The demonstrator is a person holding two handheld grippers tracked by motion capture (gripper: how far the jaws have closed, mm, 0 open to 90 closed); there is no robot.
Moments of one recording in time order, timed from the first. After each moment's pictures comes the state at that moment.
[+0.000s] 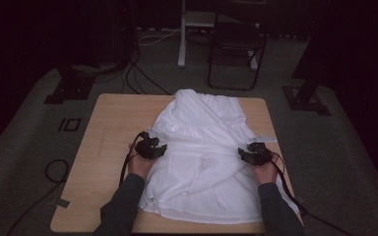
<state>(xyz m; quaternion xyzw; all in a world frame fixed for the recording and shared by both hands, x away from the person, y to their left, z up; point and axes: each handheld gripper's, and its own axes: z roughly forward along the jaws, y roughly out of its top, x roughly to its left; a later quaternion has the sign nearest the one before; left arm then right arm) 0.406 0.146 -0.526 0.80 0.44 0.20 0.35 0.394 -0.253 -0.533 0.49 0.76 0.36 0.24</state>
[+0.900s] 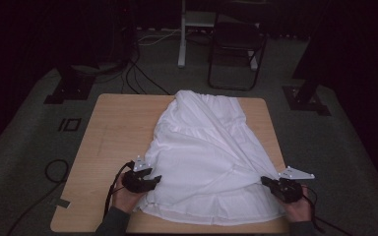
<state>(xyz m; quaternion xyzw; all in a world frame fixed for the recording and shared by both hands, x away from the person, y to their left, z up) 0.308 0.168 -0.540 0.82 0.41 0.15 0.36 0.279 -0.331 -0.542 0.44 0.78 0.40 0.18</state>
